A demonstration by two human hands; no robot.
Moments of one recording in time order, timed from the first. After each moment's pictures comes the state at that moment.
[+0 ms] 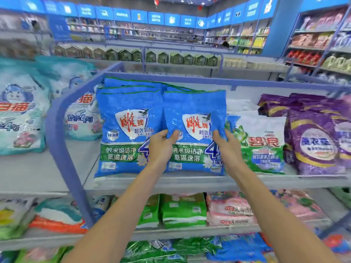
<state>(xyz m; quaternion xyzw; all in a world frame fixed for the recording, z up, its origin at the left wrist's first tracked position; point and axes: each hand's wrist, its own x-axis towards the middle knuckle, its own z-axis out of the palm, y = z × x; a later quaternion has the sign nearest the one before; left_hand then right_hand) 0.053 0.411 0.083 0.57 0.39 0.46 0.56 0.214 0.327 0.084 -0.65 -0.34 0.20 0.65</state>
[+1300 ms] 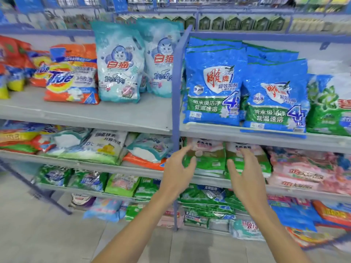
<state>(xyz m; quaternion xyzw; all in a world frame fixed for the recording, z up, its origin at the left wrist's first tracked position) -0.200 0.314 -0.032 0.73 0.45 0.38 0.36 -0.020 0.237 -0.035 -0.80 -0.47 0.09 0.38</state>
